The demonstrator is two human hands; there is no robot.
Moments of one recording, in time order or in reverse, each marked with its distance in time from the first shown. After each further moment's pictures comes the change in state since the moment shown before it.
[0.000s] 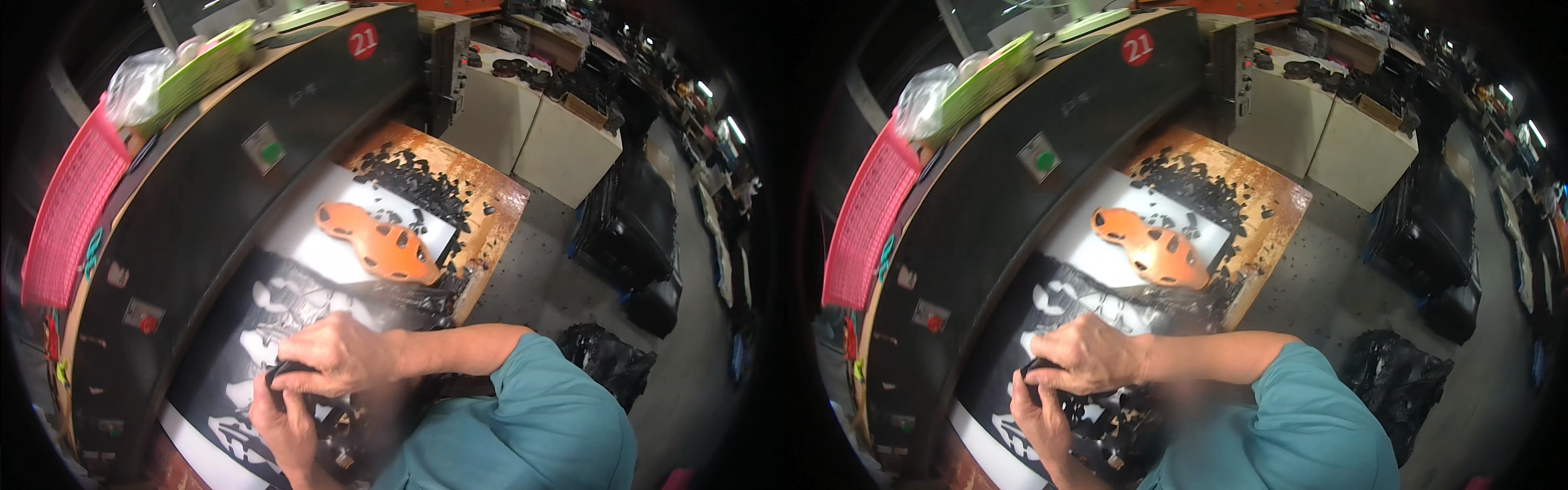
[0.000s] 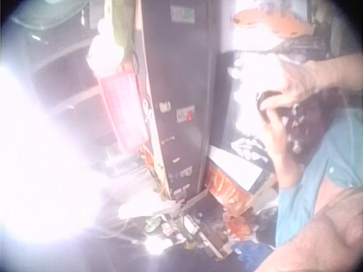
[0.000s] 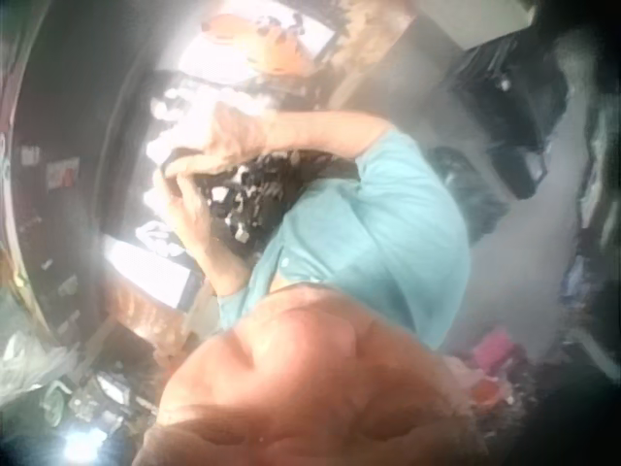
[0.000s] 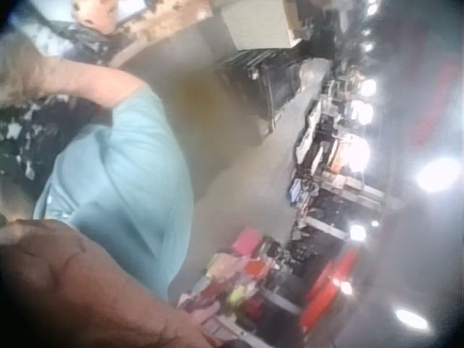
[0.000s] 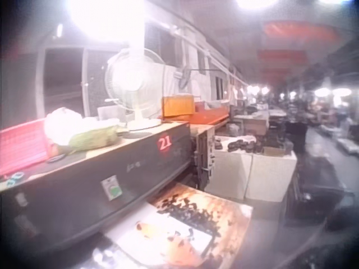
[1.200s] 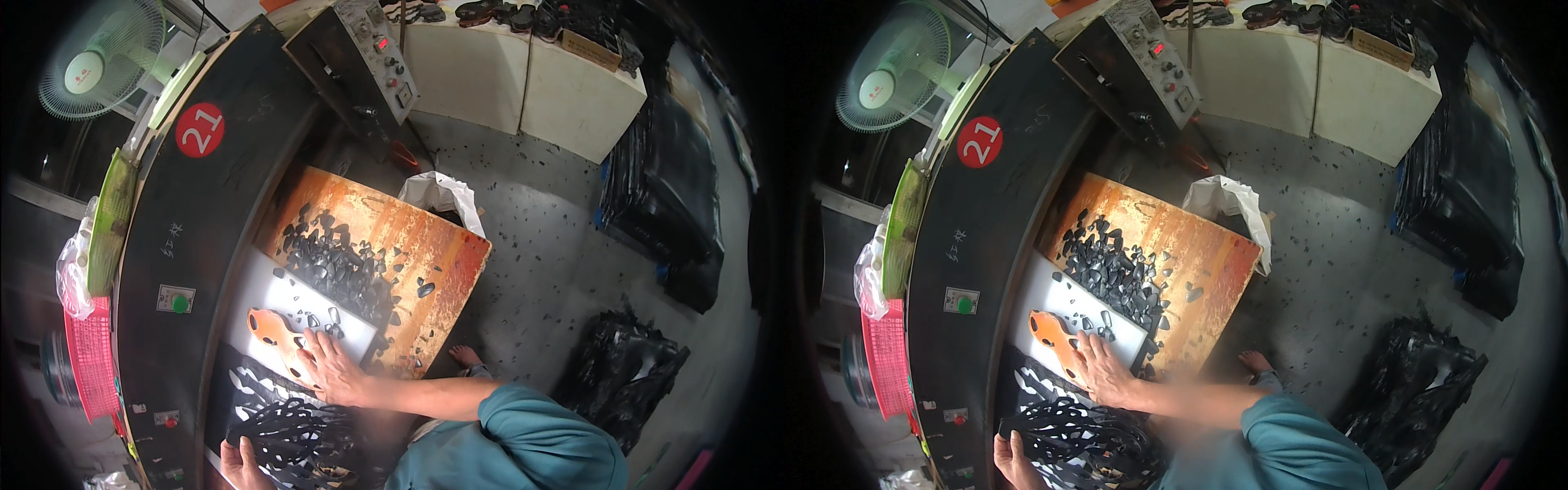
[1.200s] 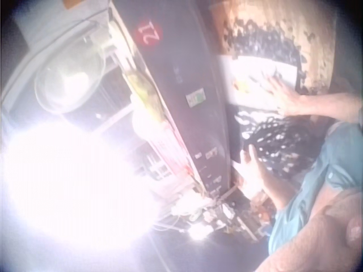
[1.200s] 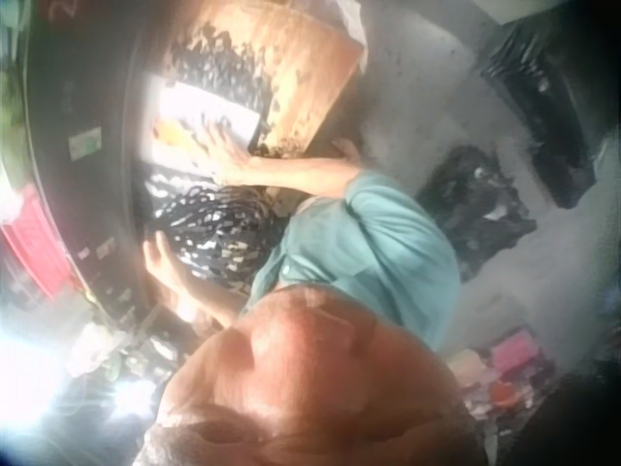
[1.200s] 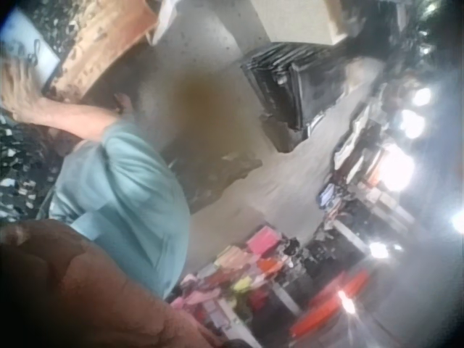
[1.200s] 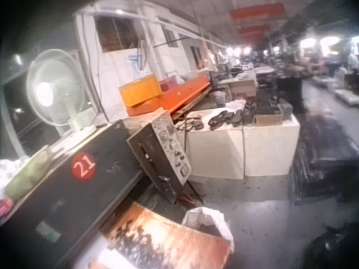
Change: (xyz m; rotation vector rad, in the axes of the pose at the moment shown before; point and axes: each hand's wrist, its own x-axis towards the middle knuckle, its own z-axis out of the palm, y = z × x) left_hand 0.078 0.101 0.122 0.386 0.287 -0.465; right_hand -0.117 0.163 -0.126 -0.585 -0.398 0.561
